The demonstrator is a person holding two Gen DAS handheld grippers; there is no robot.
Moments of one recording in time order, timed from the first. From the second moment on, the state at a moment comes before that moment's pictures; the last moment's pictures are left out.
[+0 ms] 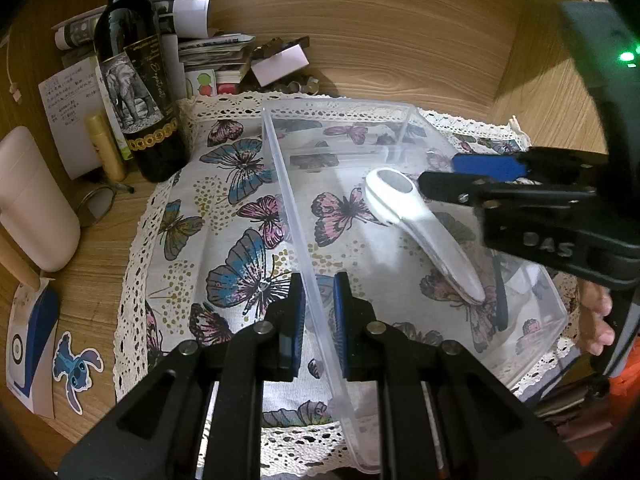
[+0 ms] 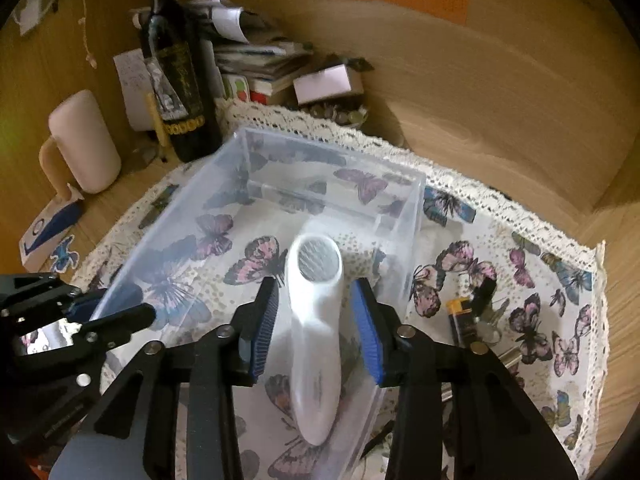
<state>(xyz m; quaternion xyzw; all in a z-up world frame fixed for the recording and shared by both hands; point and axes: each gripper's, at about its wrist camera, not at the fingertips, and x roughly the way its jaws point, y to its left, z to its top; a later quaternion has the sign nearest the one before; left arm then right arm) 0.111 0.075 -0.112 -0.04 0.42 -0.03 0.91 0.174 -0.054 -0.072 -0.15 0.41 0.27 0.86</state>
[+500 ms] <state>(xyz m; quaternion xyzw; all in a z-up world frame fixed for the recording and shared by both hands) 0.112 0.076 -0.112 -0.03 0.42 -0.03 0.91 0.157 -0.141 -0.012 -0.13 0.33 0.16 0.92</state>
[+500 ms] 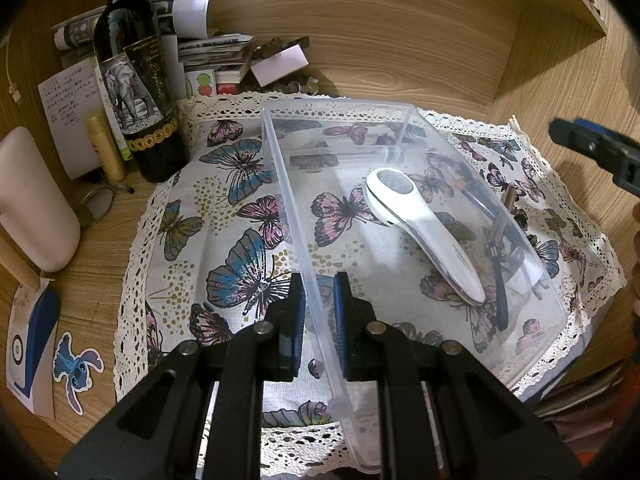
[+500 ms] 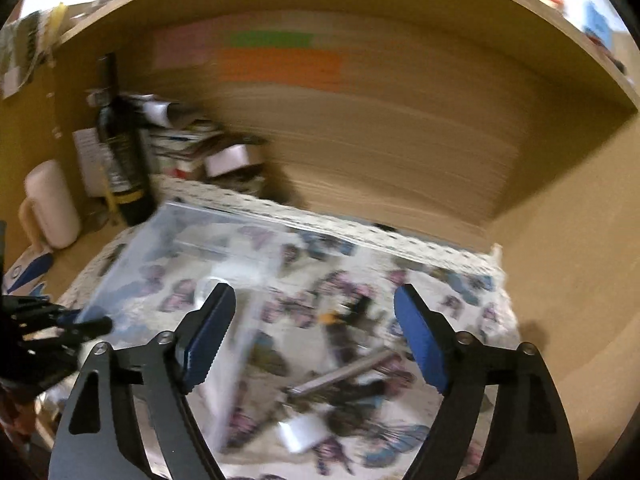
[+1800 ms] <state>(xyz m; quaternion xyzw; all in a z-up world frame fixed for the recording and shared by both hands) 0.113 0.074 -0.114 -0.03 0.42 -0.02 0.91 0.155 -0.188 -0.071 -0.10 0.40 0.15 0.90</state>
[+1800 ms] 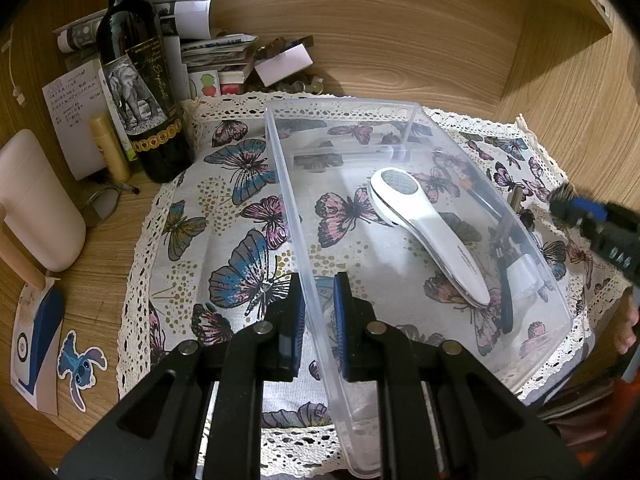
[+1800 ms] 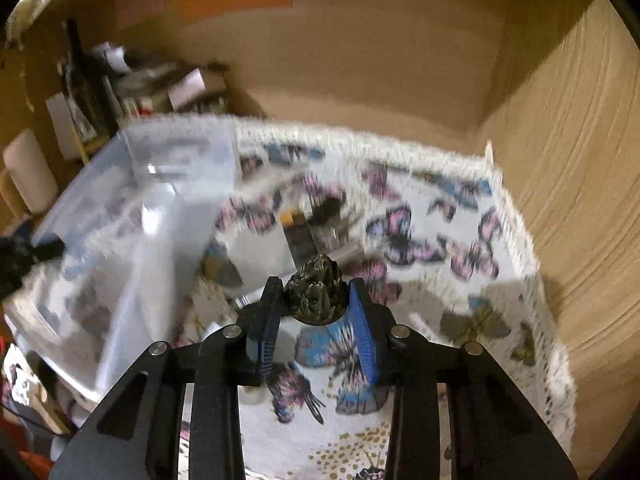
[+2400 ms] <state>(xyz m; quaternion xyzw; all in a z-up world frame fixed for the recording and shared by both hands) 0.114 0.075 -0.114 -0.03 0.42 -0.02 0.91 0.140 -0.123 -0.015 -0.10 0.31 0.26 0.91</state>
